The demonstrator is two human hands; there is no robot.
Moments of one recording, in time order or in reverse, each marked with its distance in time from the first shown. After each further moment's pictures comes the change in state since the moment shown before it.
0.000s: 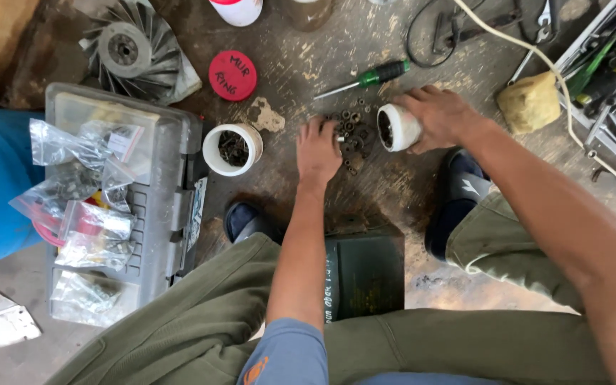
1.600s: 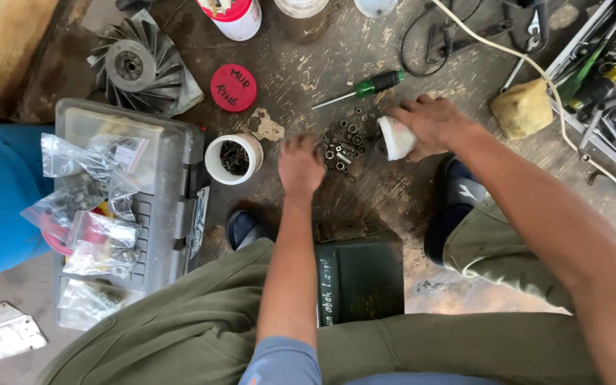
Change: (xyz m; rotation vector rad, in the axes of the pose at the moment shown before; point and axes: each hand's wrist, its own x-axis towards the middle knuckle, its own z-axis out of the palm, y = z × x) left_hand -0.001 -0.005 -0.045 -0.006 -0.161 -0.245; right_hand 0.001 0.000 -0.009 -0.134 -0.119 0.000
